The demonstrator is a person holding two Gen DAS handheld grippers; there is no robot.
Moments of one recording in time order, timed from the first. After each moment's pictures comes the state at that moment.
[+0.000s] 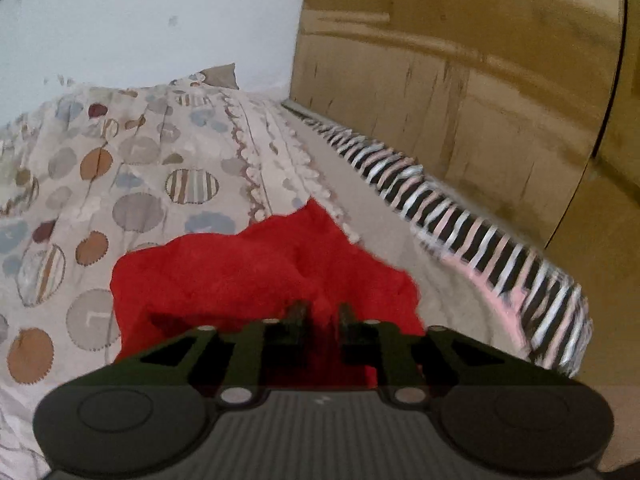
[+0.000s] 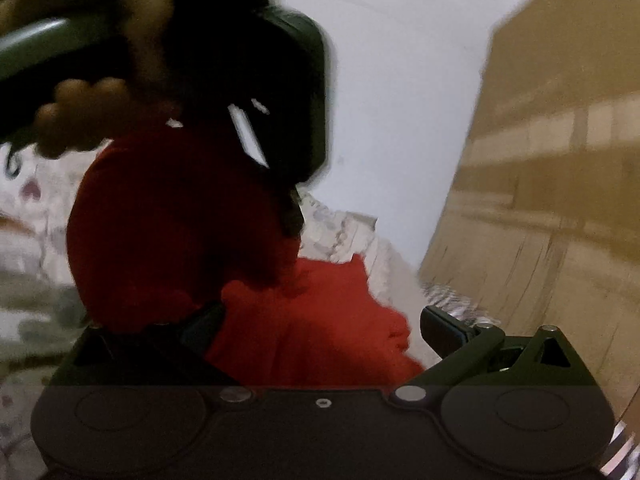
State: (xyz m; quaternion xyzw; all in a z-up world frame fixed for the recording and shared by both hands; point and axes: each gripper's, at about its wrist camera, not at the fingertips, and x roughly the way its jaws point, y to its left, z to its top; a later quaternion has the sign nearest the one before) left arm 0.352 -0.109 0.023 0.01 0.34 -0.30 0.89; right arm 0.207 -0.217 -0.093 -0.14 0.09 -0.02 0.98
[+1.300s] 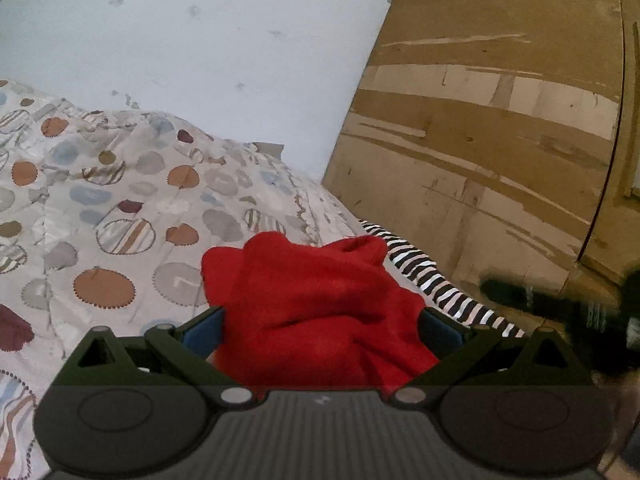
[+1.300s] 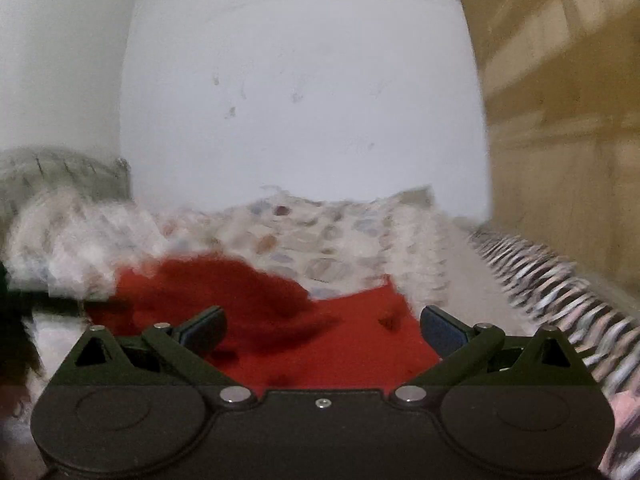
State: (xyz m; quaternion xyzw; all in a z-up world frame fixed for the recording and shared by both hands) left arm 0.286 0.023 -0.022 -0.12 0.21 -0.26 0.93; right arm 0.251 -0.292 0.005 0.11 0.16 0.13 0.97
